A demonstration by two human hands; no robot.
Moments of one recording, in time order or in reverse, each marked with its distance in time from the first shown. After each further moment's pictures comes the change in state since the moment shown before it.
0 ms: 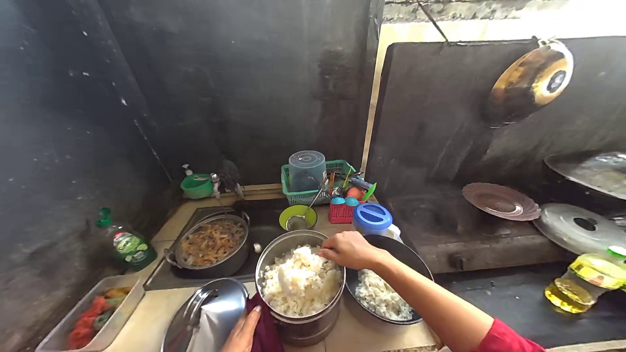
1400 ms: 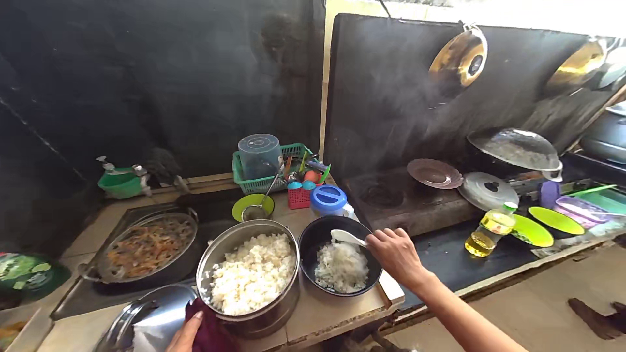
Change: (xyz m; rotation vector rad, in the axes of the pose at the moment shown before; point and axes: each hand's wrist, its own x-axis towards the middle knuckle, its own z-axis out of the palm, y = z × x) left_hand 0.004 -0.011 -0.008 -0.013 -0.049 0.027; right_hand -0.191 0.104 0.054 -0.599 0.634 0.285
